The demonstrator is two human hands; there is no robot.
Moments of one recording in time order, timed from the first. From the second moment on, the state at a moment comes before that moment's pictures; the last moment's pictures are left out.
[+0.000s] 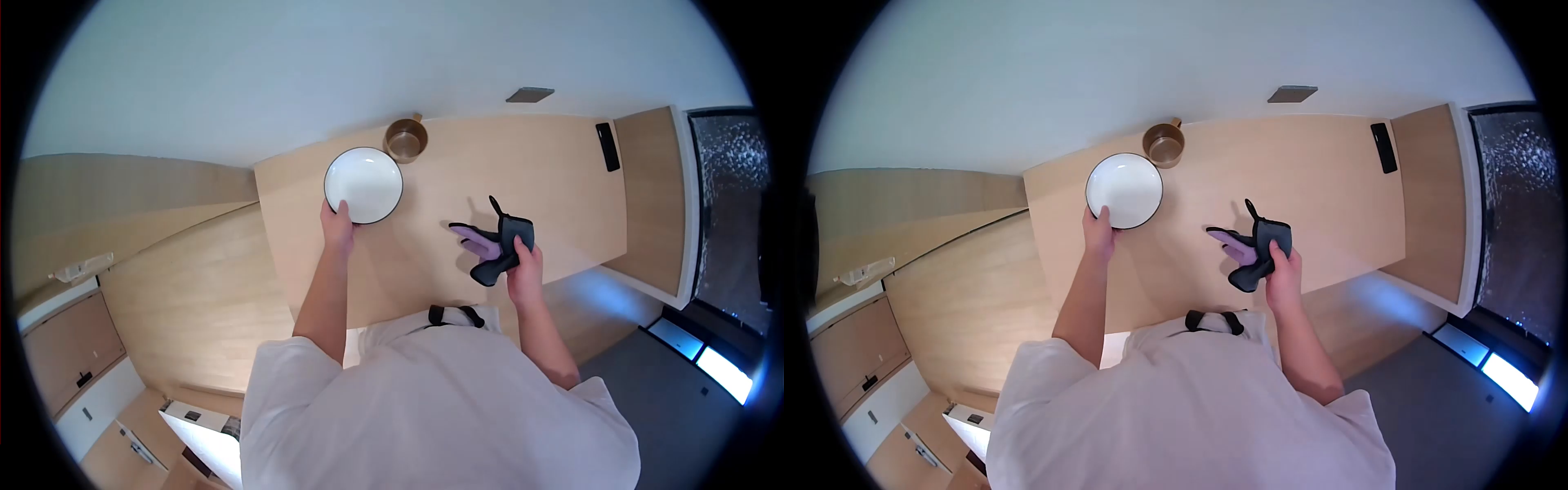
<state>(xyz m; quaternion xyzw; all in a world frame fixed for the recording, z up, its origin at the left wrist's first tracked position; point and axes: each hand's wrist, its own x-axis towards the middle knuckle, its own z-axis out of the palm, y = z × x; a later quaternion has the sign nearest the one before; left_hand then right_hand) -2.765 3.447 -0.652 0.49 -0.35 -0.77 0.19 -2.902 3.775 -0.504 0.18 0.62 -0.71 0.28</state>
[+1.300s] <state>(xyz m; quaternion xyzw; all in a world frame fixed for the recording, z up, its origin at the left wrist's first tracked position) -2.839 3.545 -0.480 0.19 -0.44 -0.85 0.21 -2.912 3.915 -0.477 0.09 0.42 -0.84 0.34</state>
